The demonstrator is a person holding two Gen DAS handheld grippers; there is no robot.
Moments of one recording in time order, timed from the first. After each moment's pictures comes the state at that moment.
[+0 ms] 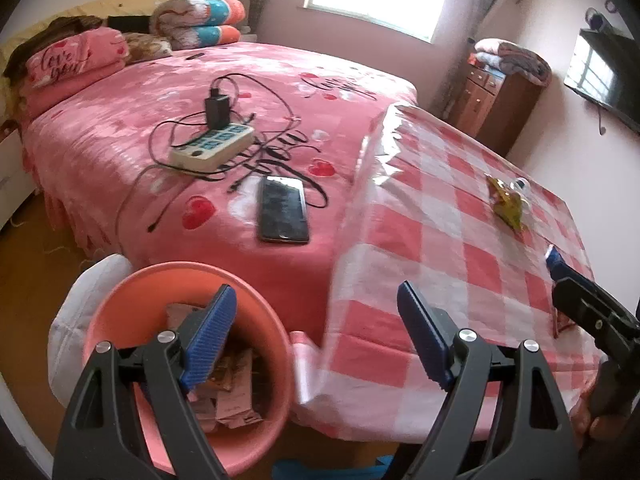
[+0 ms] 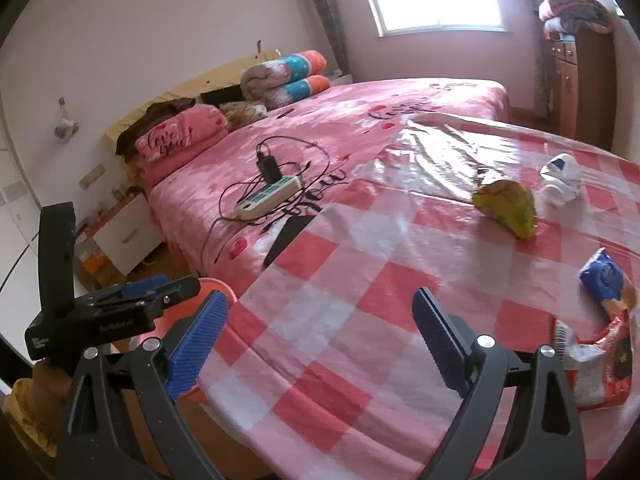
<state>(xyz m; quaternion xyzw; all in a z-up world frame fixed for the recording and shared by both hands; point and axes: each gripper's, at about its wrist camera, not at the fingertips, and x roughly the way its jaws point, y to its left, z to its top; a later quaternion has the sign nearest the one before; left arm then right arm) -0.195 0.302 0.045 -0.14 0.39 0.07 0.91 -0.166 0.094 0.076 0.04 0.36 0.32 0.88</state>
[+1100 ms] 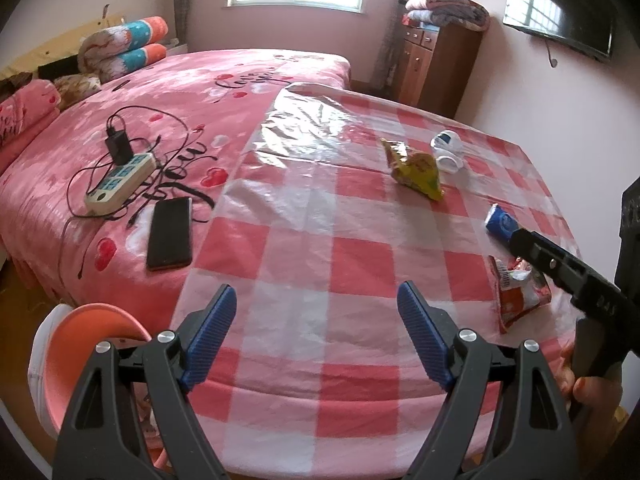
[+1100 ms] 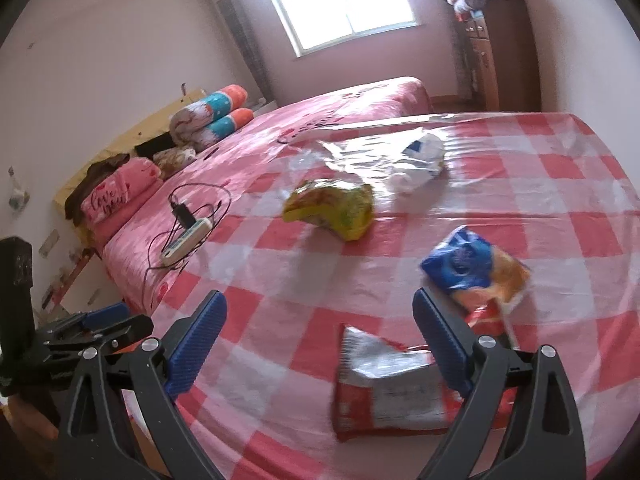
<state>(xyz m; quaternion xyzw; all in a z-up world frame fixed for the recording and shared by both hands) -0.145 0.176 0.062 -0.05 0.41 -0.01 0.91 -0.125 -0.044 0.057 0.12 0.35 0.21 0.90</state>
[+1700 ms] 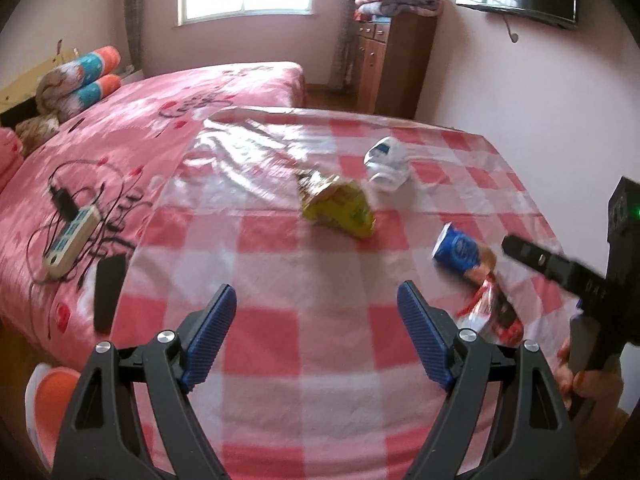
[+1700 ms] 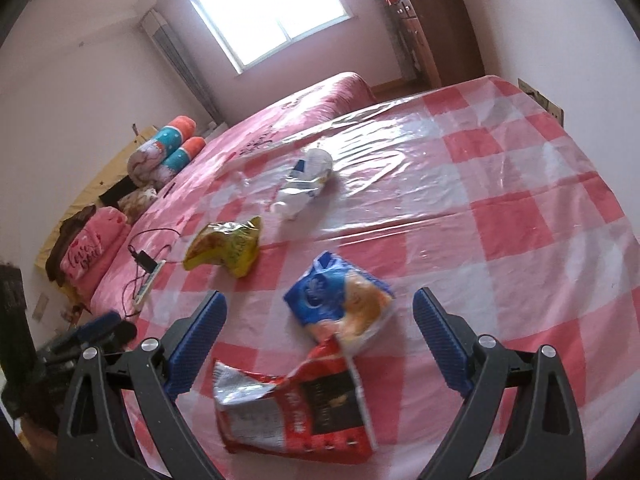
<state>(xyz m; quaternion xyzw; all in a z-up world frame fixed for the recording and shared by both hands) -0.085 0.094 0.075 0.00 0.40 -0.07 0.92 -0.095 -0.135 0.043 0.19 0.37 0.14 0.90</state>
